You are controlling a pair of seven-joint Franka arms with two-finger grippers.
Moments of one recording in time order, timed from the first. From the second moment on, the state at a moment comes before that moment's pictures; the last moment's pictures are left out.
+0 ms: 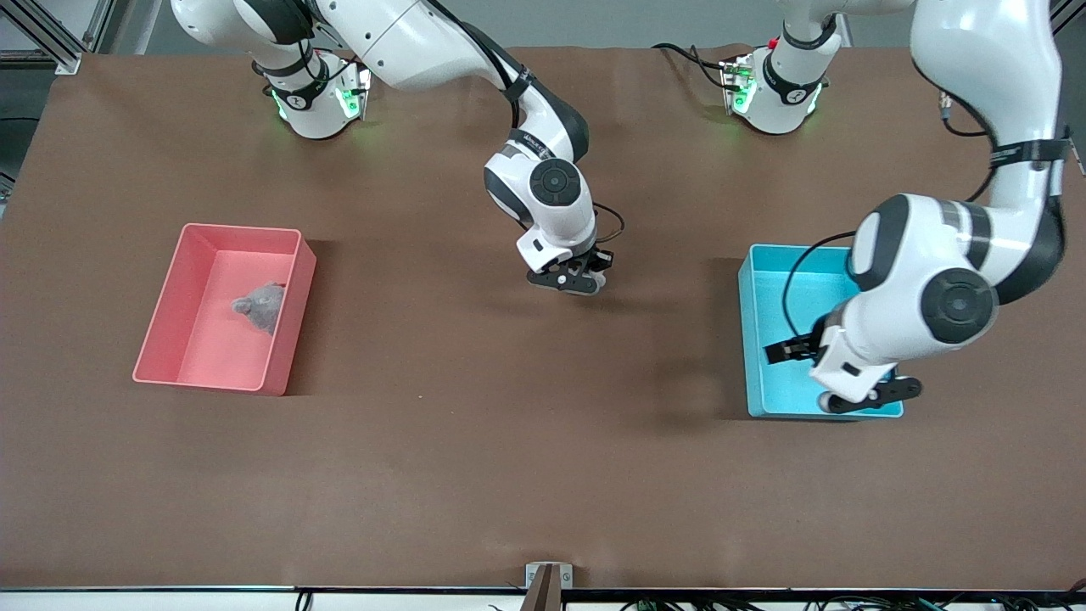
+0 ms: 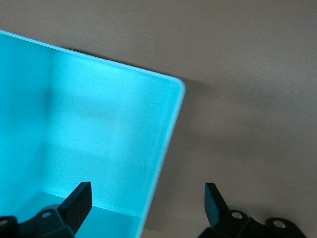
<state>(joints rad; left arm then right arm) -0.15 0.47 -0.11 -1.53 0.01 1.89 -0.50 0.85 0.76 0.07 -1.49 0.12 2.33 1.05</state>
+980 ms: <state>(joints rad) -0.47 0.60 -0.11 -1.59 -0.07 2.04 -1.31 0.67 0.38 -0.03 -1.48 0.09 1.65 0.74</state>
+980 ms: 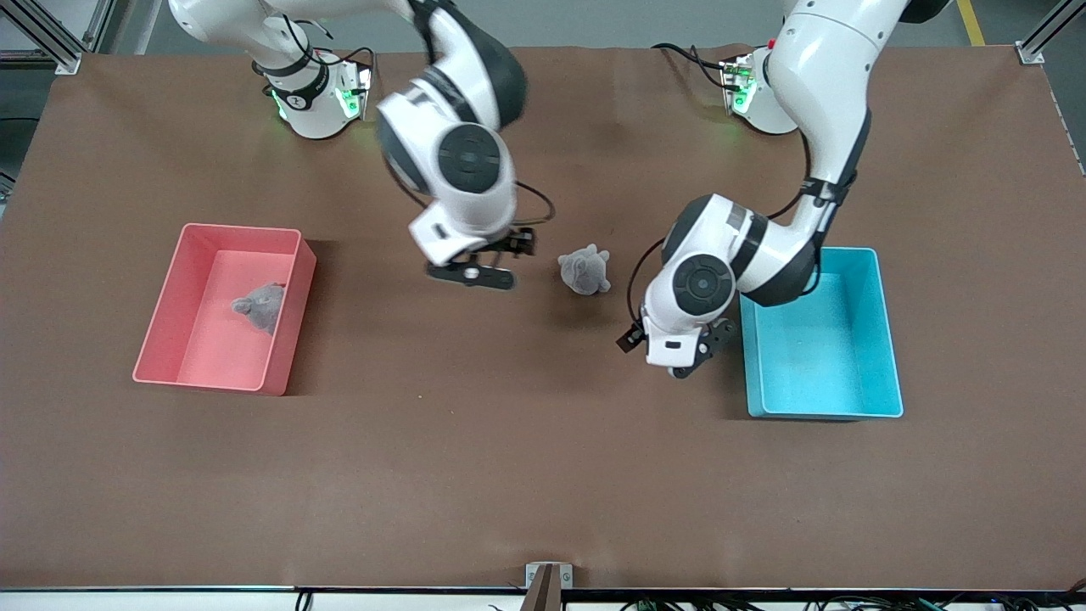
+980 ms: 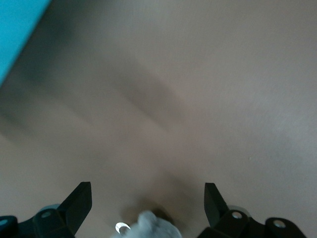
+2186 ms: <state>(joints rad) -0.62 0.61 -0.20 -1.81 -0.07 2.26 -1.96 -0.04 0.24 -0.04 -2.08 0.08 2.19 -0.58</state>
